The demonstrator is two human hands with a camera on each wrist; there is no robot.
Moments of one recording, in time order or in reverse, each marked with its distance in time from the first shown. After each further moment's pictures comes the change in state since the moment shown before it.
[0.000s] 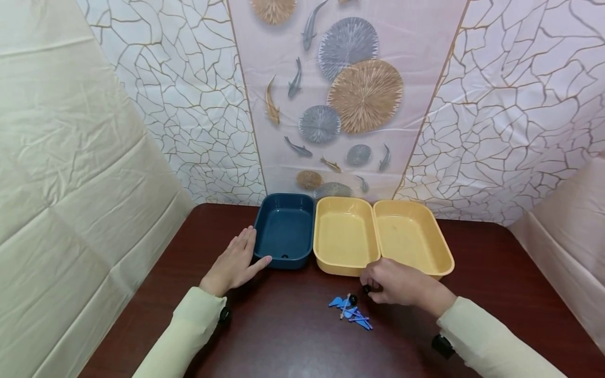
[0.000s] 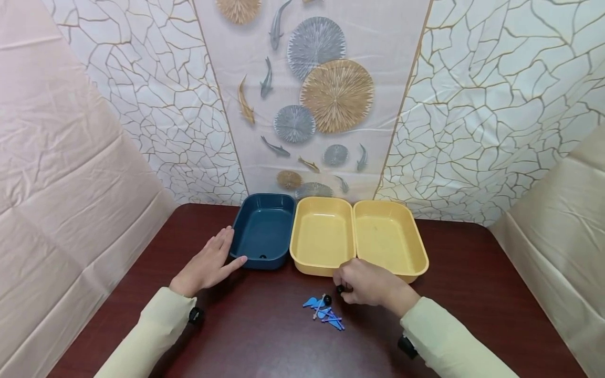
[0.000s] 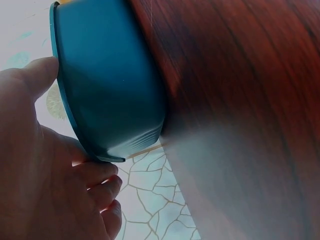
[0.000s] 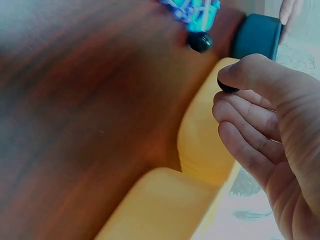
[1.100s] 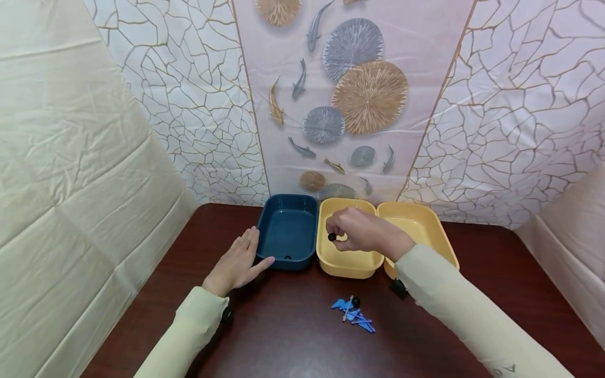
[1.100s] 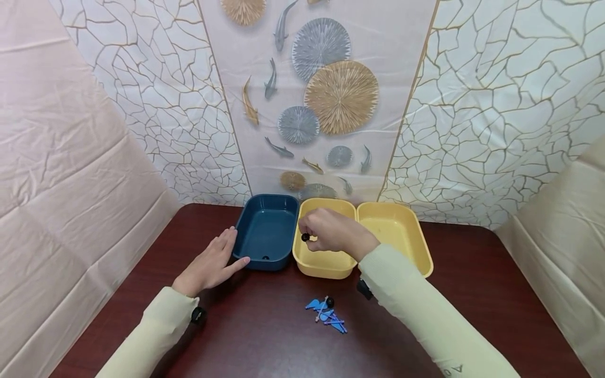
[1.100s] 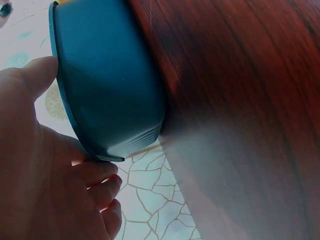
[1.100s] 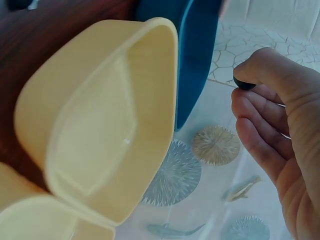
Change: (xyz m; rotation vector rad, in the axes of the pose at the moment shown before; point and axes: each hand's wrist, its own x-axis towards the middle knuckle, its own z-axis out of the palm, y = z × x) left_hand -0.001 0.000 -0.002 -0.001 -0.006 -0.005; right_hand 0.103 -0.009 -0.071 -0.090 0.065 -0.029
